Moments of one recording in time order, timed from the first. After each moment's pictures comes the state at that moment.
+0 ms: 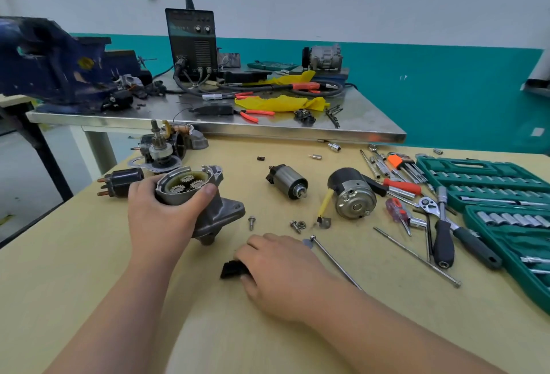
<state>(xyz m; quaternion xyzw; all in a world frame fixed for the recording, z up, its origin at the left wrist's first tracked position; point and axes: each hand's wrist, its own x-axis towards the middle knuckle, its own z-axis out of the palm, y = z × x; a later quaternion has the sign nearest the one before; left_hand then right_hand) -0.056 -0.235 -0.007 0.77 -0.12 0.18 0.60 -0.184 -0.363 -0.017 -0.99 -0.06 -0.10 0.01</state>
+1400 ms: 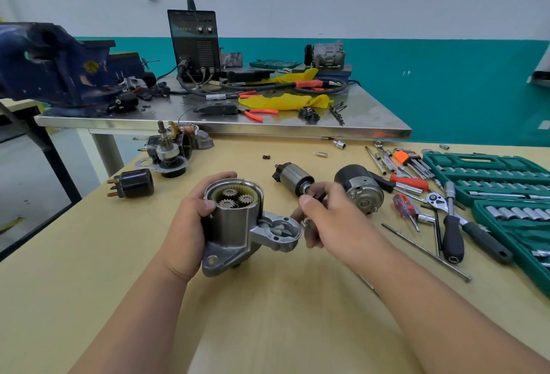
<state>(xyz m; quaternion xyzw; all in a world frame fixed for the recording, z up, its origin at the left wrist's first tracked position) -0.072 -0.238 -0.002 0.54 -0.26 -0.19 0.78 -0.201 -0.408 0.018 -0.77 0.19 -0.15 0.59</state>
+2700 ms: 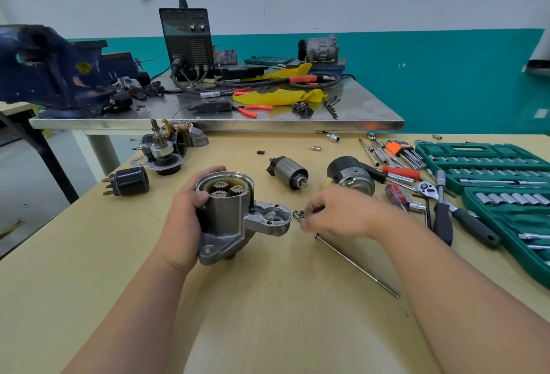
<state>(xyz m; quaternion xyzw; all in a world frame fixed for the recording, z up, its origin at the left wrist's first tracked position) -0.080 -0.242 0.003 0.54 -0.21 -0.20 0.79 -0.196 -0.454 0.024 -0.94 0.14 0.04 0.30</state>
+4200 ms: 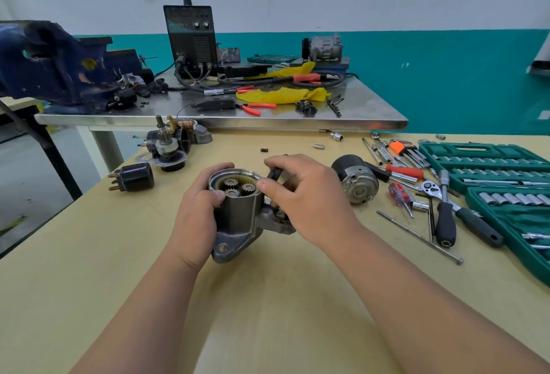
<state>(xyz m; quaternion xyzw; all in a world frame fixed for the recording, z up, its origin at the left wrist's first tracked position) -0.084 -0.245 0.001 0.61 -0.21 -0.14 0.75 -0.190 -0.379 0.037 -0.87 0.08 -0.32 0.38</state>
